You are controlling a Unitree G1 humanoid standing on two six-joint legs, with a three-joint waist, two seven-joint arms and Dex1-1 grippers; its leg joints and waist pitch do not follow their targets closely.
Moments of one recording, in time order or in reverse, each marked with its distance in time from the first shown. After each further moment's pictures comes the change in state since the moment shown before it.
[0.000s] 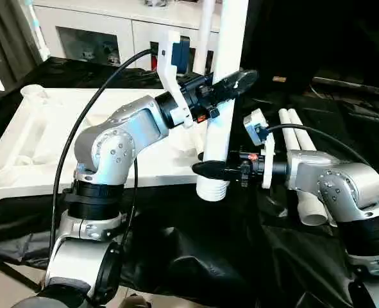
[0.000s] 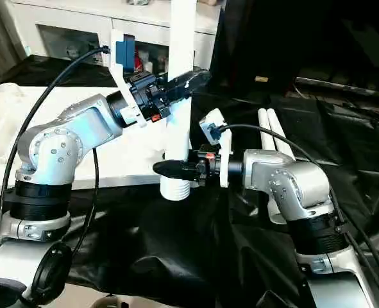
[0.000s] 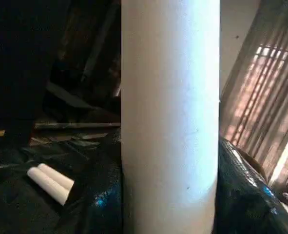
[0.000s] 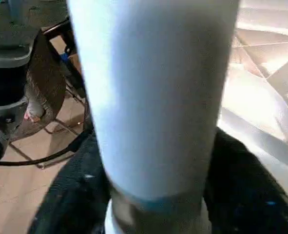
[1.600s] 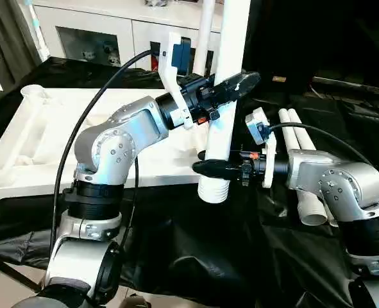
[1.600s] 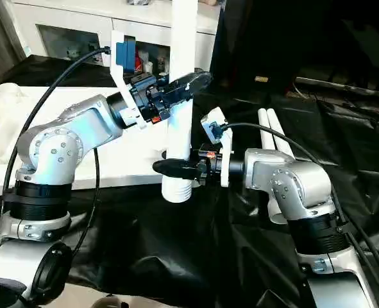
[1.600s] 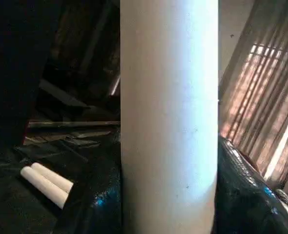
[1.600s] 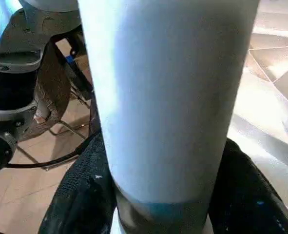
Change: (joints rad) left arm 0.000 -0.006 0.001 0.007 0.000 0.009 -0.021; right arm 0.000 0.000 -0.006 -0.010 0.019 0.009 0.007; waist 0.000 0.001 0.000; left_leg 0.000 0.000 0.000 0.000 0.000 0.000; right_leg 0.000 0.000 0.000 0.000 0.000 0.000
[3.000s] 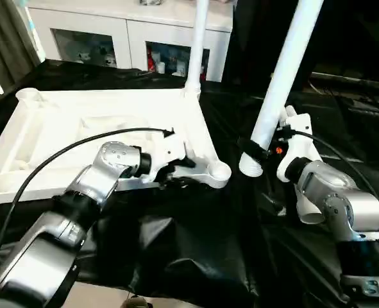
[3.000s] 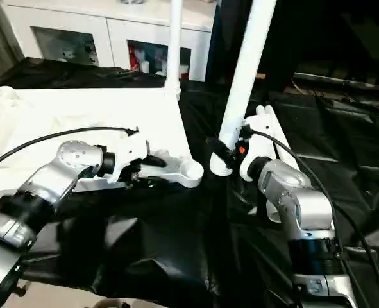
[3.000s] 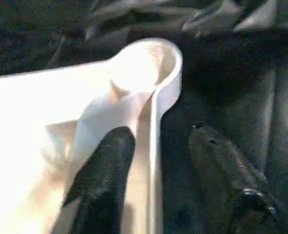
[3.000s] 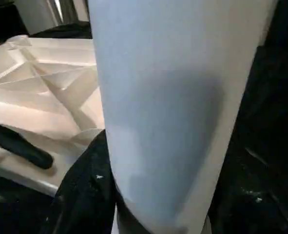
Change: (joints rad) left arm -0.008 0.303 -0.488 0.786 0.679 -0.858 -0.470; right arm 0.164 0.098 -0.152 0.038 -0.280 -0.316 -0.468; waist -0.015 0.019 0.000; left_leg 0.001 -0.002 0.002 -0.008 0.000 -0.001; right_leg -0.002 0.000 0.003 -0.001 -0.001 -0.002
